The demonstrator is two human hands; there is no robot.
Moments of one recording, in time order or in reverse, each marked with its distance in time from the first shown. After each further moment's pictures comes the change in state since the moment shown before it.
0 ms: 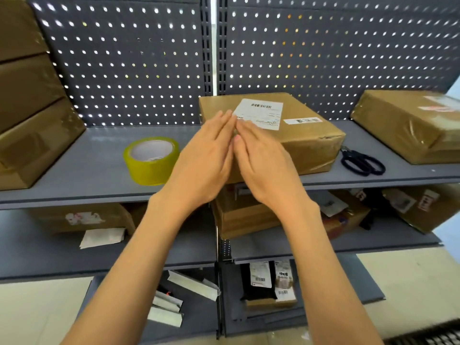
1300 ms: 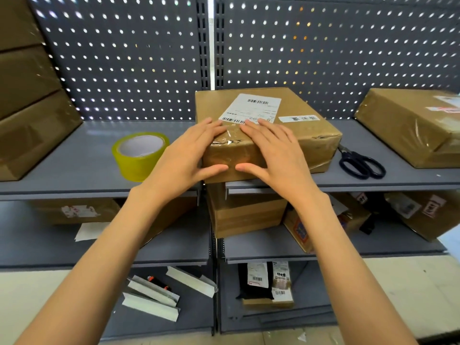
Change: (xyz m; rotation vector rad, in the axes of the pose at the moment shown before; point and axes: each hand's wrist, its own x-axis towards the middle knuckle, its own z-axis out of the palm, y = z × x) left_hand 0.002 -0.044 0.023 0.001 -0.075 0.058; right_hand 0.014 0.086 0.020 -0.255 0.096 -0.275
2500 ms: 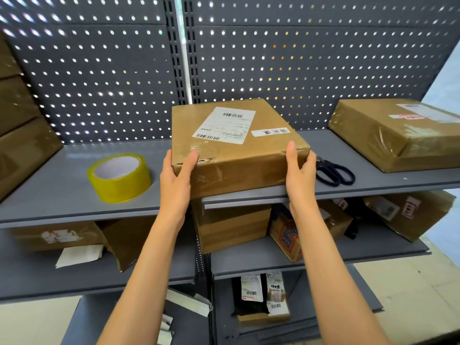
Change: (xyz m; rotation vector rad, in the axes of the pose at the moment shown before) left_hand 0.016 0.056 0.038 -1.022 0.509 -0.779; right_hand -0.031 0.033 -0.019 1.084 0.410 1.056
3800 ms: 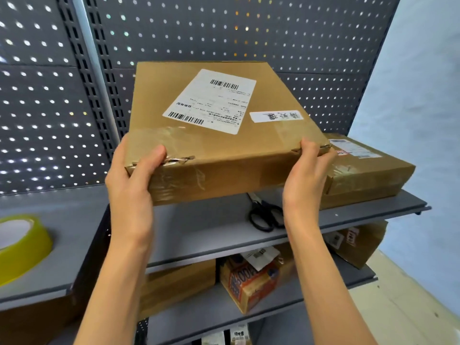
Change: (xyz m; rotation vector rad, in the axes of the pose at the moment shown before) left_hand -0.008 0.077 0.109 -0.237 -0.041 0.275; right_hand 0.048 -0.089 -0.075 0.113 0.305 -0.261
